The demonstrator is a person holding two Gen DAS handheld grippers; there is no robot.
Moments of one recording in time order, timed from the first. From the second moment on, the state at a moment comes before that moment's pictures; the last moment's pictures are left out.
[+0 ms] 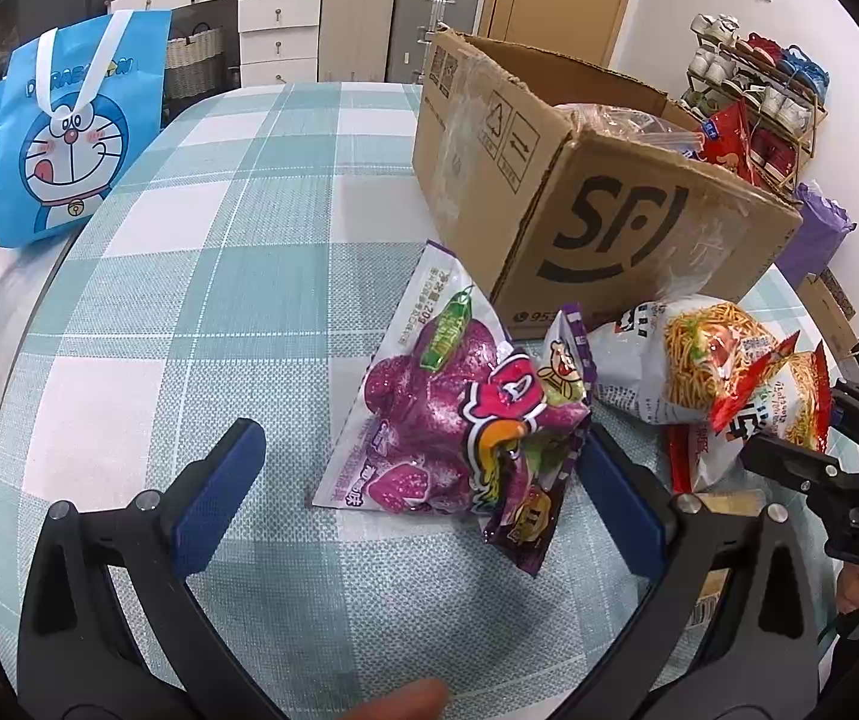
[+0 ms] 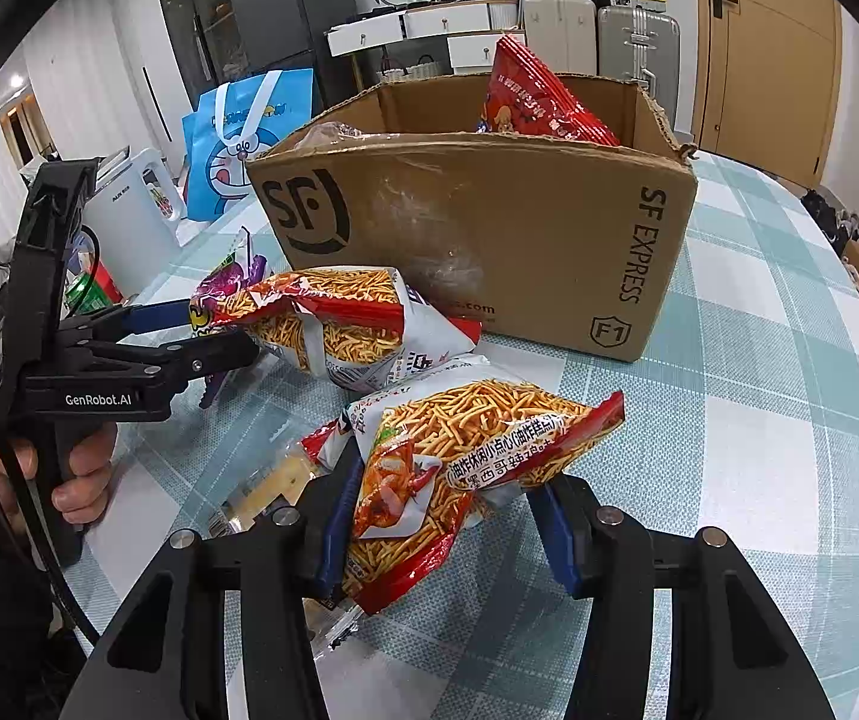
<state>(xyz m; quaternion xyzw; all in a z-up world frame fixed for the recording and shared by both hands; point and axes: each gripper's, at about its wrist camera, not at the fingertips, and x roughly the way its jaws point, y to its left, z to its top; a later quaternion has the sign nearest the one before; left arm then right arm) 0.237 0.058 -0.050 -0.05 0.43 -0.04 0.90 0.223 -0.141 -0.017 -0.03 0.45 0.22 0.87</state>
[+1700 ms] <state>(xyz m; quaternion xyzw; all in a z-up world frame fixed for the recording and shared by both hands) 0.177 0.037 0.020 -0.03 0.32 -0.08 0.94 0.212 -0.198 0.047 0.05 0.34 0.22 0.91</state>
